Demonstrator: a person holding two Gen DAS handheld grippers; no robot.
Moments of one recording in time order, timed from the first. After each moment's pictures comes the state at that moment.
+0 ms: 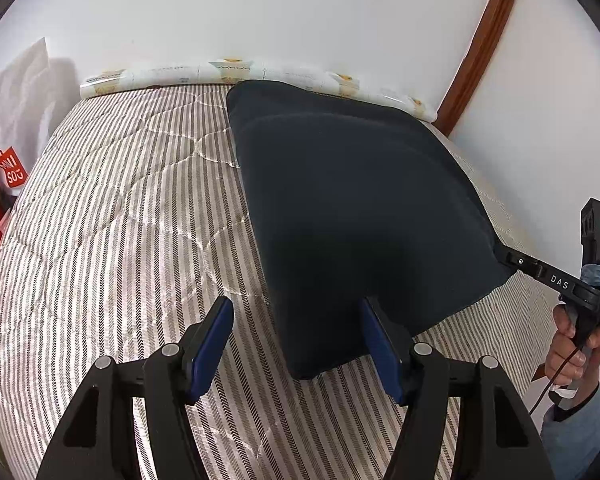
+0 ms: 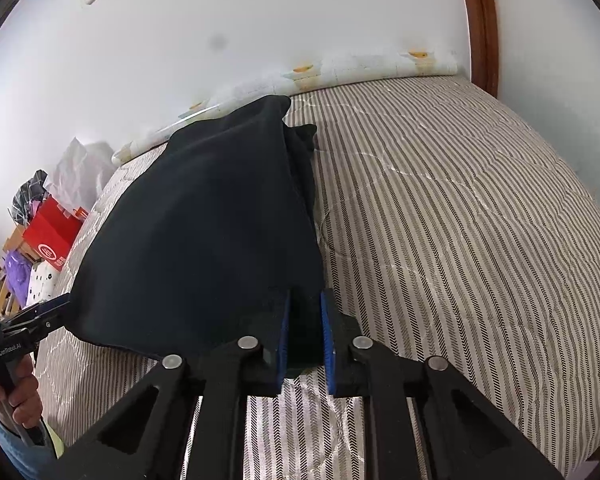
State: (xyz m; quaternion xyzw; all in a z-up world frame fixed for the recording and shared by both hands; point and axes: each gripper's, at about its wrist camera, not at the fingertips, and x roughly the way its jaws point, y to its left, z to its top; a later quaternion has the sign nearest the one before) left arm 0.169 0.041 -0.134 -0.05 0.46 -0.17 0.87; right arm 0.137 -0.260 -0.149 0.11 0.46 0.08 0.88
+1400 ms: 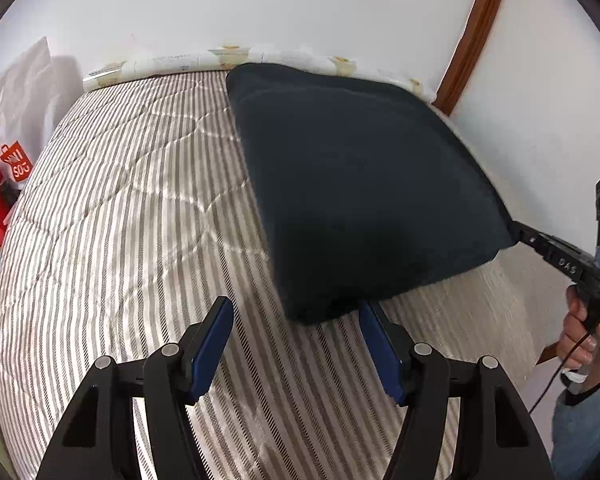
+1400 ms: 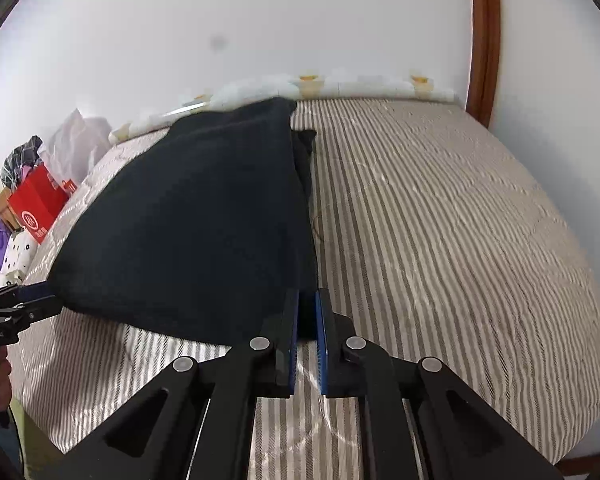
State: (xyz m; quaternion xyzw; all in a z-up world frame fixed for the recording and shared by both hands) left arm 0.142 0.036 -0.146 -0.02 0.47 -0.16 0.87; right arm 0.112 -0.251 -0.145 0.04 0.45 0.07 0.89
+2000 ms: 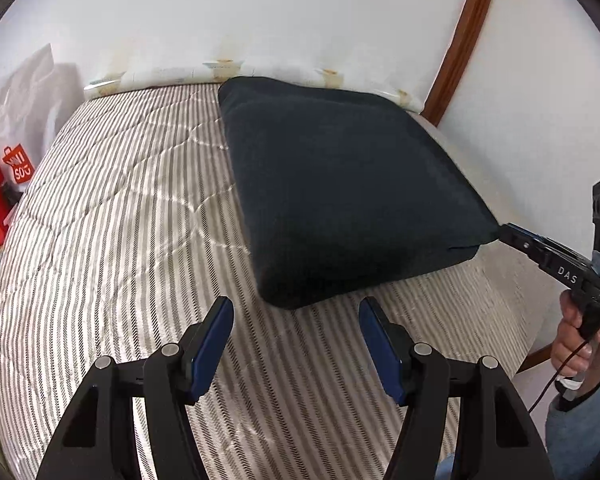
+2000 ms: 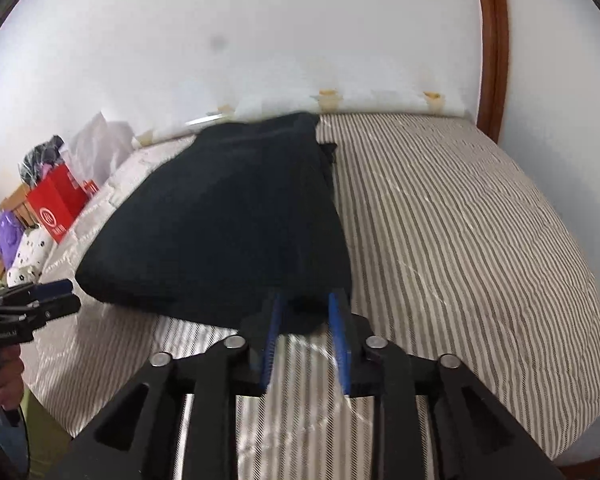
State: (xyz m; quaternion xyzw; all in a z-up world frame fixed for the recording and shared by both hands) left arm 0.121 0.034 -0.131 -0.04 0.45 -0.17 0.88; right arm 0.089 -0.241 -0.128 0.04 0.41 0.09 0.90
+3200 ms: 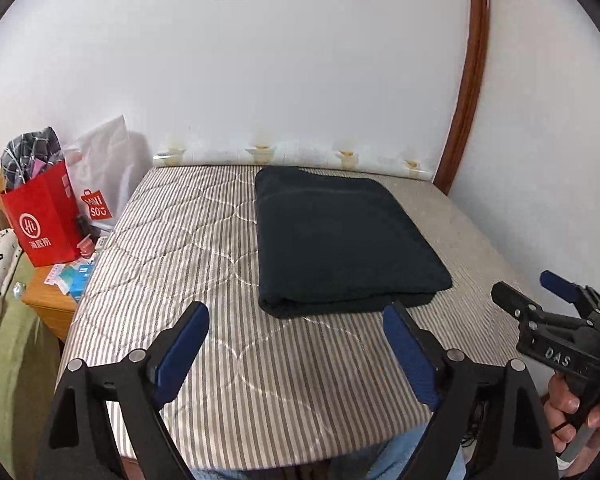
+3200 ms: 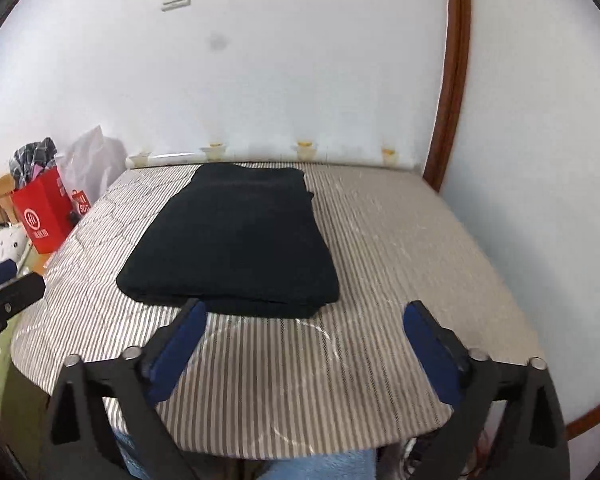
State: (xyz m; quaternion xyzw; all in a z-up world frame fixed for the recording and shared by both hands) left arm 0.013 0.017 -0.025 -0.04 0.34 -0.07 0.94; right arm -0.016 -0.198 -0.031 -0.04 0.36 0.00 0.93
